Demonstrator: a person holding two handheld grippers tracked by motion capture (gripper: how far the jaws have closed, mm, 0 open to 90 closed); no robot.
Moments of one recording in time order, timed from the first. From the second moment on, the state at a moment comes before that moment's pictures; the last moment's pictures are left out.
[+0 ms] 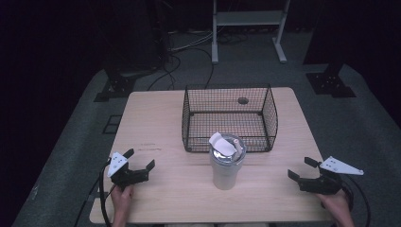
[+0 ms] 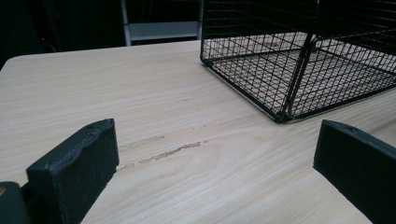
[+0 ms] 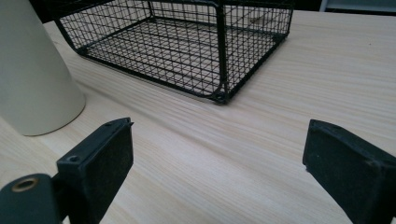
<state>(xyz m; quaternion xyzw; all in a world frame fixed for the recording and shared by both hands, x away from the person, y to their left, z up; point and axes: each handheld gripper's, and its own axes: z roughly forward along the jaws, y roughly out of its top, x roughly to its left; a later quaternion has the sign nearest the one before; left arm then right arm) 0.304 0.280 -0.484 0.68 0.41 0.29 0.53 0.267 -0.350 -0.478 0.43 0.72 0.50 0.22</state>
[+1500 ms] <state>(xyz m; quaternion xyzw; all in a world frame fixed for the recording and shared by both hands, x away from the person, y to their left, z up) 0.303 0.279 -0.484 0.68 0.41 0.29 0.53 0.267 -0.281 -0.427 0.30 0.79 0.50 0.20</state>
